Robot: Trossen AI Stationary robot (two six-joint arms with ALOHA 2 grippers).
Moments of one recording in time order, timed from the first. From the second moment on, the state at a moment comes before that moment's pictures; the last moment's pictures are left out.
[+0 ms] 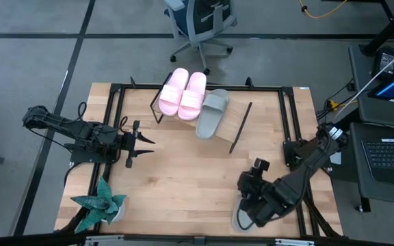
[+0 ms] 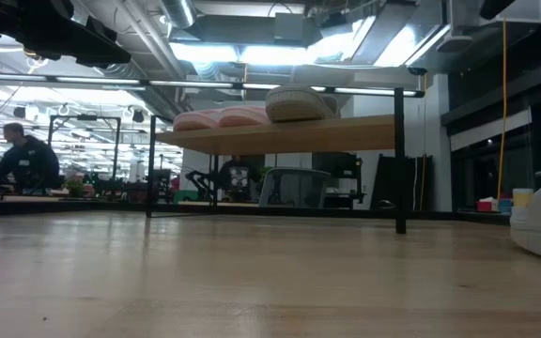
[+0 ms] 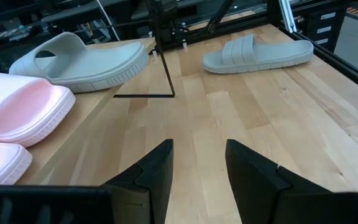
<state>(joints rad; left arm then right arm) -0.26 0.48 0.38 -0.23 -0.25 0.13 0.77 1.74 1.56 -1.34 0.62 1.05</state>
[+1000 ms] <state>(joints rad) -0.26 0.48 0.38 -0.23 -0.25 0.13 0.77 1.85 1.56 -1.35 0.36 1.15</state>
